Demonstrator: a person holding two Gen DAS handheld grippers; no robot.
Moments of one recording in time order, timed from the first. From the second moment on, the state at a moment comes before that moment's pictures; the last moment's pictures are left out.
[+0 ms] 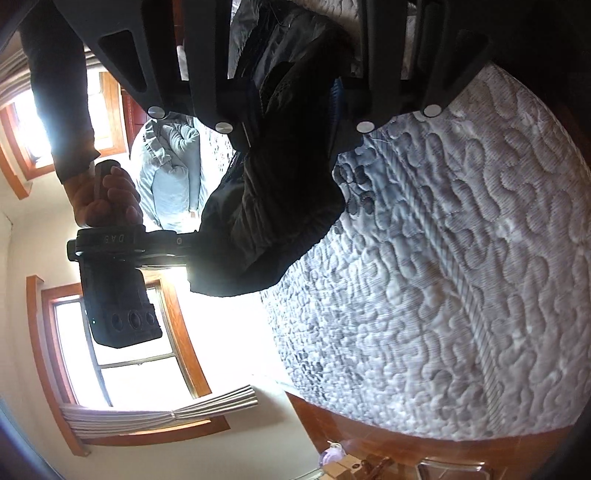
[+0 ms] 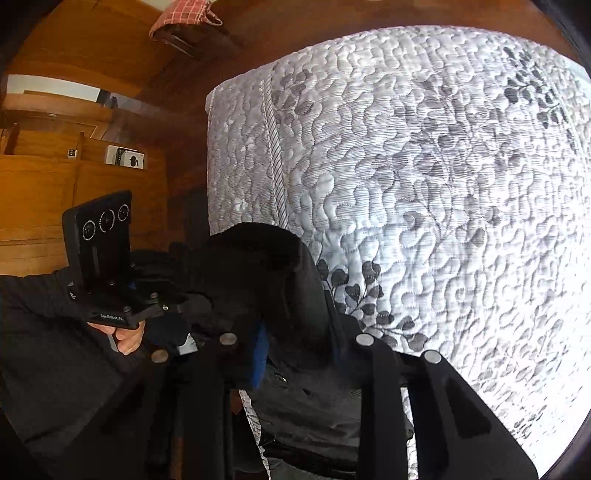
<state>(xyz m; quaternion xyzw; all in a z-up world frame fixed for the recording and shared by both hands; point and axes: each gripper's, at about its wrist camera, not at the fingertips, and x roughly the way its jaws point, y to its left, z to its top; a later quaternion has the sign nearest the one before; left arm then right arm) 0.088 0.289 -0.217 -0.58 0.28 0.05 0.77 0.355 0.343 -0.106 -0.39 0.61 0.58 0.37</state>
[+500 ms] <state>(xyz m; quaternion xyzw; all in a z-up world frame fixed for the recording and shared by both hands) 0.095 0.234 -0.138 -0.48 0.29 0.00 0.83 0.339 0.256 -0.021 -0.38 0.58 0.56 0.45</state>
